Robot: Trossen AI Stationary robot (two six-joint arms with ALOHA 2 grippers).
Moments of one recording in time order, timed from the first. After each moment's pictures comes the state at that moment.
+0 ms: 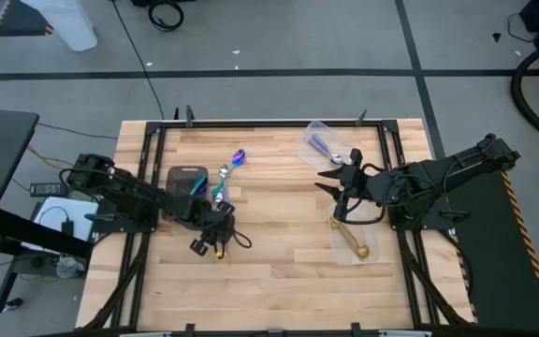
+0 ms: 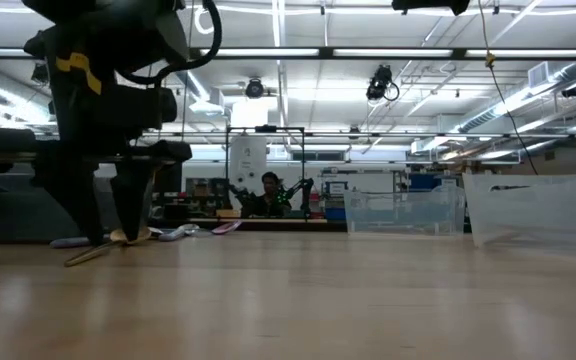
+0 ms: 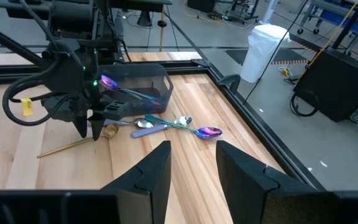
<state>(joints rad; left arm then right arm) -0.24 1.55 0.73 -0.40 -0.05 0.38 0.34 1.03 0.96 -0.37 0.68 0.14</state>
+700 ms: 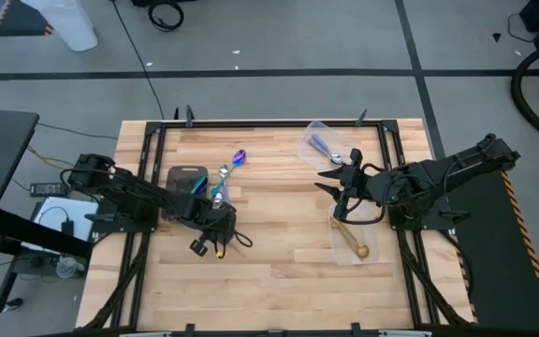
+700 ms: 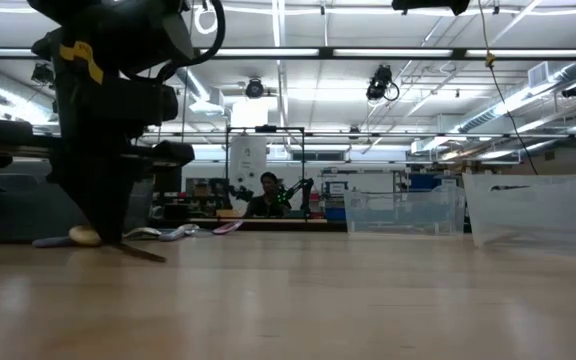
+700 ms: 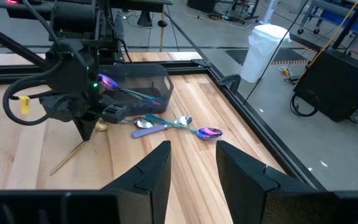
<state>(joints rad) -0.23 1.58 0.73 -0.40 0.02 0.42 0.34 1.03 0.96 -0.37 0.68 0.14</state>
